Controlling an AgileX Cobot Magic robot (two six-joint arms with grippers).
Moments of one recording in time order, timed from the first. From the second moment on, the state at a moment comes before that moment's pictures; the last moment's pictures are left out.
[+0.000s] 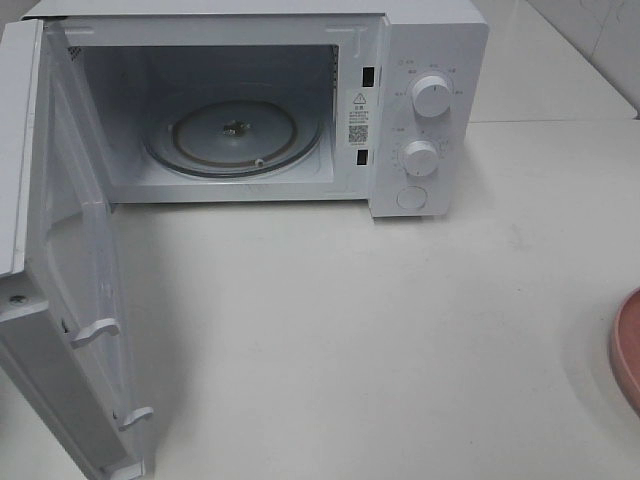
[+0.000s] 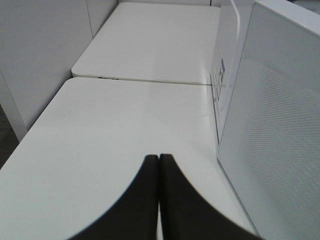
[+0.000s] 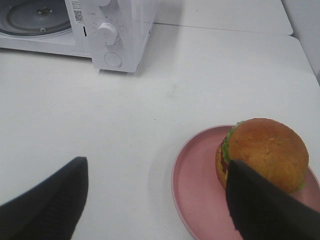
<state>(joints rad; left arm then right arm) 0.07 0.85 -0.23 -0.09 -0.24 0.09 0.10 0.00 -0.50 0.01 1.00 0.00</state>
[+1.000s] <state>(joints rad) 0.07 1.44 -0.22 0.40 -0.88 -0.20 0.10 0.00 -0.50 0.01 1.00 0.00</state>
